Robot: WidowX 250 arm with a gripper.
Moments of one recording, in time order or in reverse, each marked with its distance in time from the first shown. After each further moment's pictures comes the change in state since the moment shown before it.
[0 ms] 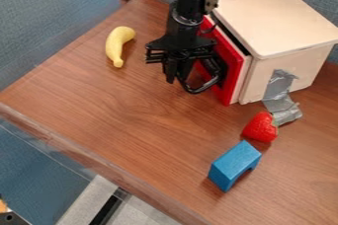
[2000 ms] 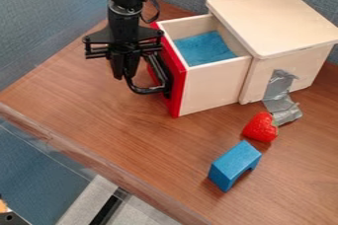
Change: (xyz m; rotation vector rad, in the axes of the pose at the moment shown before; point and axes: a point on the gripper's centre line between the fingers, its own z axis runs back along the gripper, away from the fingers) arm 0.000 0.078 0.024 -0.011 -0.032 0.043
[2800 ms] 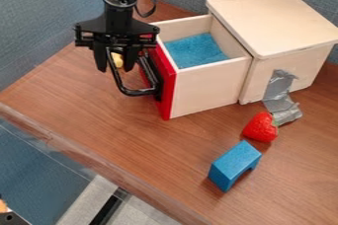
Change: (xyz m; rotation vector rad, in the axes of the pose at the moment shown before) arm 0.002 0.009 0.020 0.021 -0.060 -0.186
